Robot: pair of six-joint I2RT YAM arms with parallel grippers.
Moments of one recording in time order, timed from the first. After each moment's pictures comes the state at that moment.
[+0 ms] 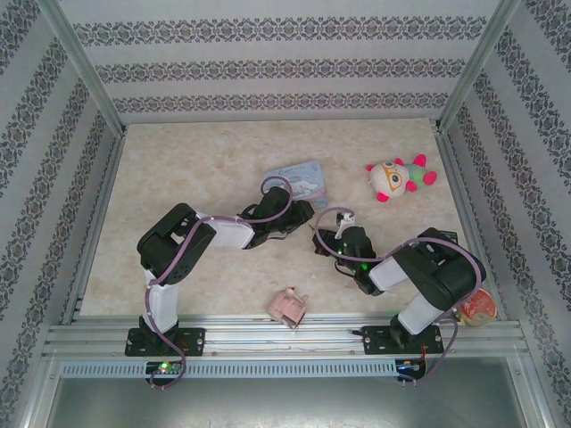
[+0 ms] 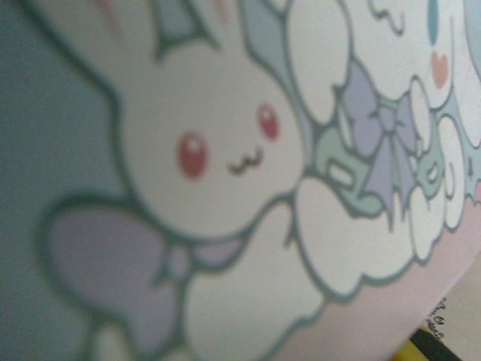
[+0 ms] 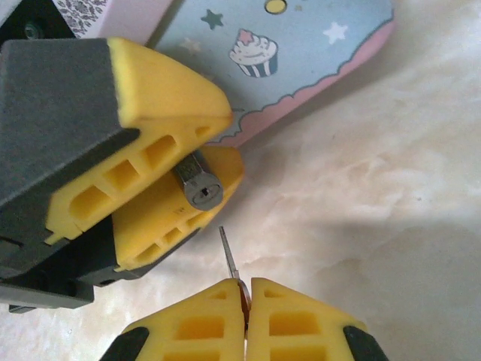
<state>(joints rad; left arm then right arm) -0.70 1.97 1.02 0.42 0.17 -1.22 0.57 1.62 0.24 0.97 -0.07 0.79</state>
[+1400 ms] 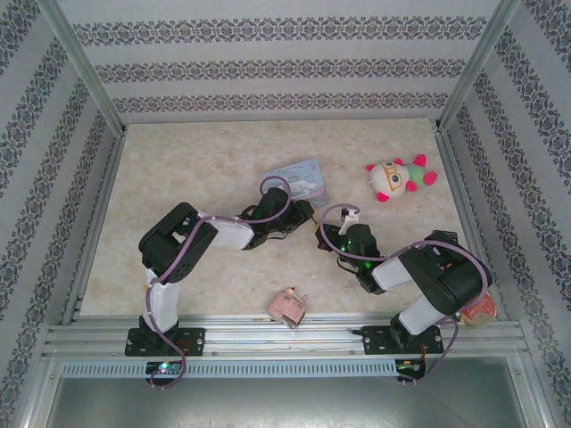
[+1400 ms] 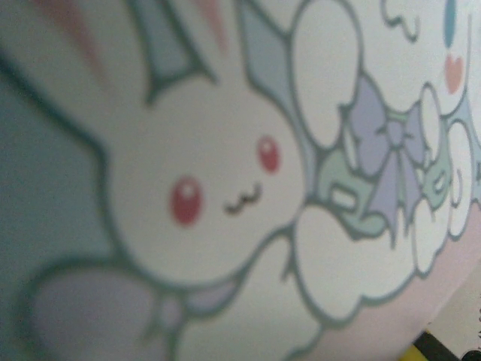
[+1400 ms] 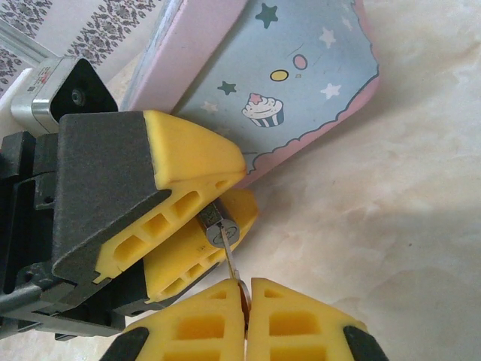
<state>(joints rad) -0.69 1.99 1.01 0.47 0.18 -1.24 0.54 1.58 0.24 0.98 -0.07 0.79</state>
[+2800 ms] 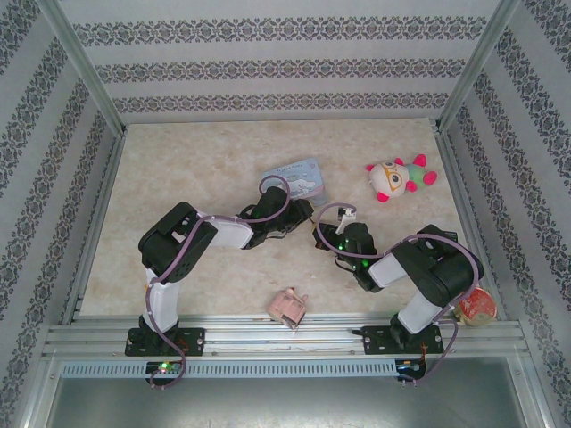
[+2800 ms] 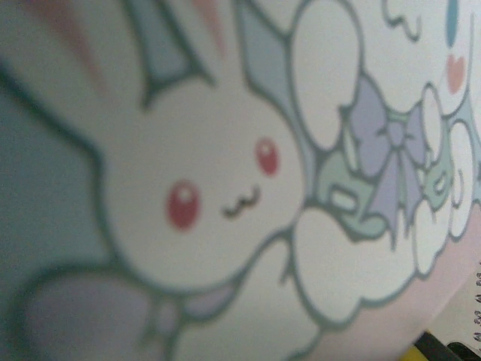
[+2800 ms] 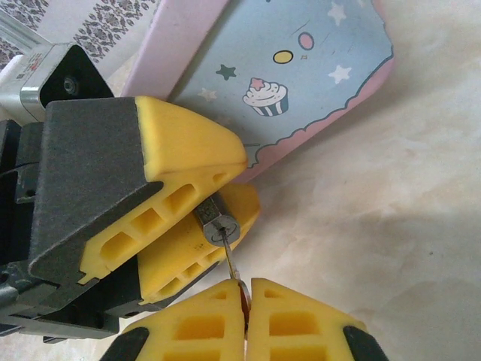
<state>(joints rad) -0.69 1.99 1.01 0.47 0.19 -1.24 0.54 1.65 0.27 1.02 -0.09 0.79</state>
